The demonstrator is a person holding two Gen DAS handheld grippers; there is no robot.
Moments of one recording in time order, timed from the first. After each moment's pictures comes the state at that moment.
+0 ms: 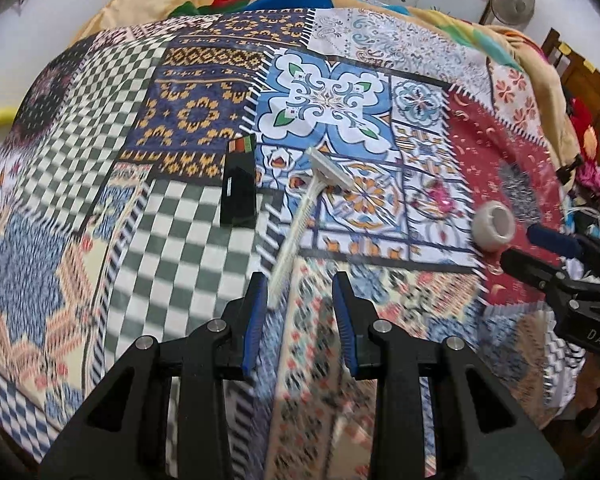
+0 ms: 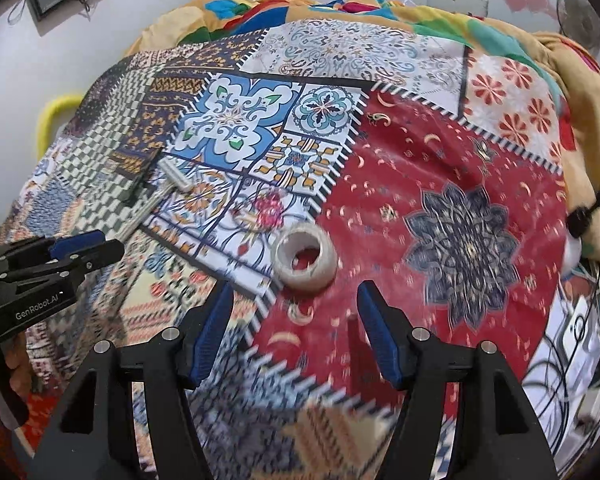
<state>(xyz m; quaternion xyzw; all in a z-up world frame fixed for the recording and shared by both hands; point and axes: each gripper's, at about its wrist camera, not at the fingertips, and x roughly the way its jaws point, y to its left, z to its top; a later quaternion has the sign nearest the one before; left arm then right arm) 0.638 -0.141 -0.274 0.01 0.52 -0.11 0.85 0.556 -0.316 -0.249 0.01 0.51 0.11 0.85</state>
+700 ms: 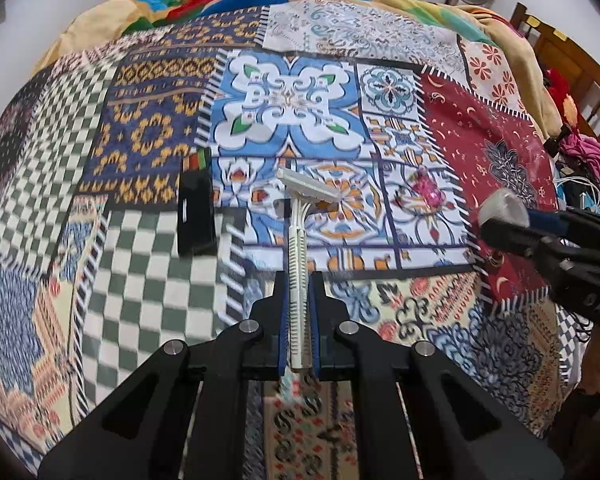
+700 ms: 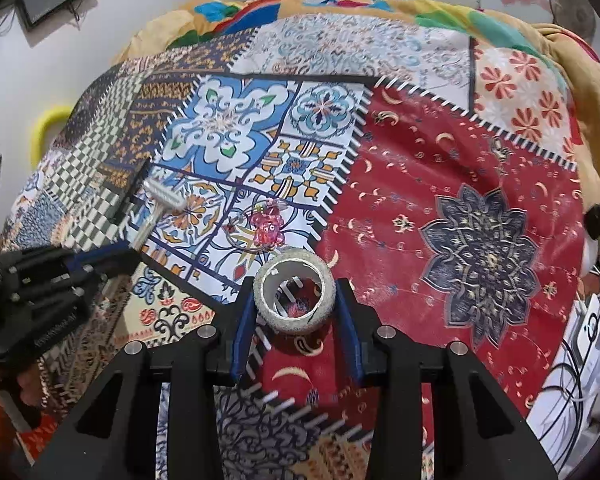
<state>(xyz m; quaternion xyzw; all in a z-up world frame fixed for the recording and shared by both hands) 0.648 -0.159 -0.285 0.04 0.51 -0.16 0.84 0.565 -0.317 -0.256 0.04 0.51 0.10 0.85</state>
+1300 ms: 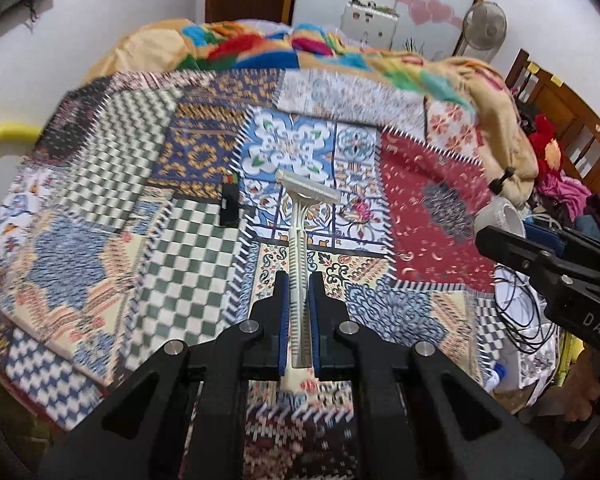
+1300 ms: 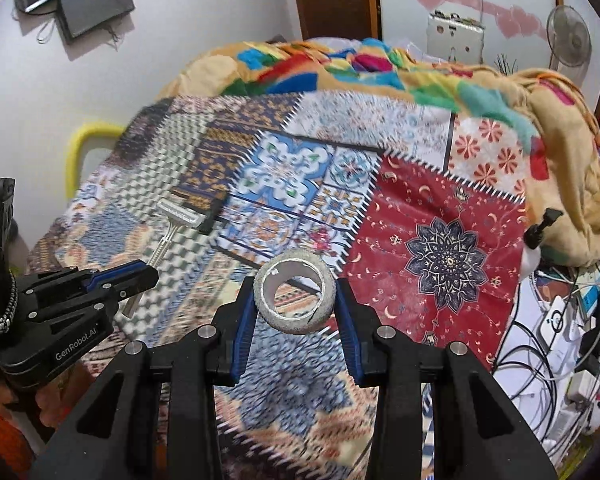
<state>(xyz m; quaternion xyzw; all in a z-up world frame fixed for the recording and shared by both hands) 0.548 -0.140 -0.172 -0.01 0.46 -0.13 0.88 0.493 -0.295 -0.153 0.03 0.46 0.13 0.88</state>
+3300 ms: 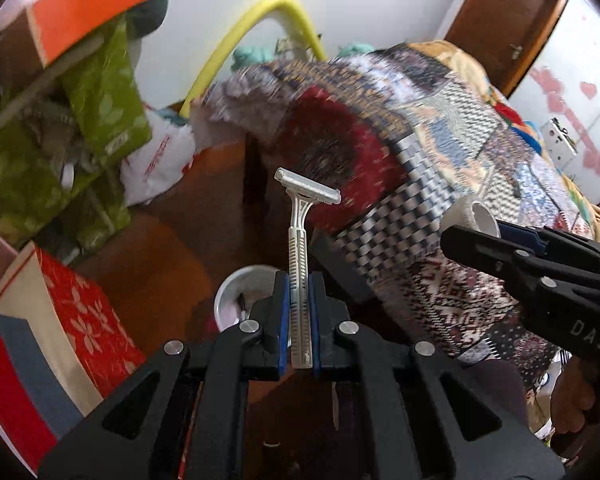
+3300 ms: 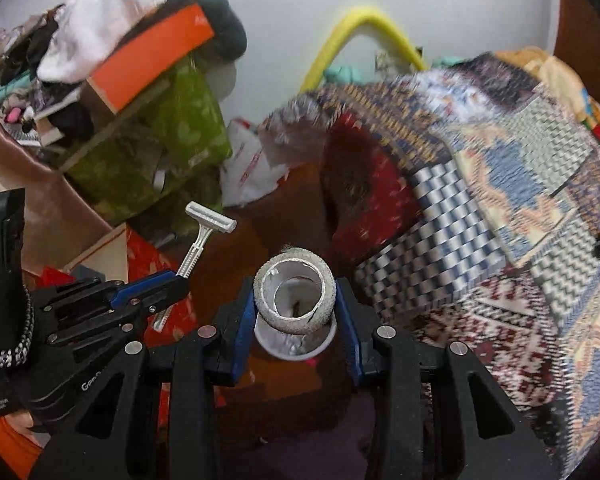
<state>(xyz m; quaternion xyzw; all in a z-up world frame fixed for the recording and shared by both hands) 0.213 0.220 -0.209 -0.23 0.46 0.19 0.84 0.285 0.092 -0.168 -0.15 0.48 0.45 0.74</state>
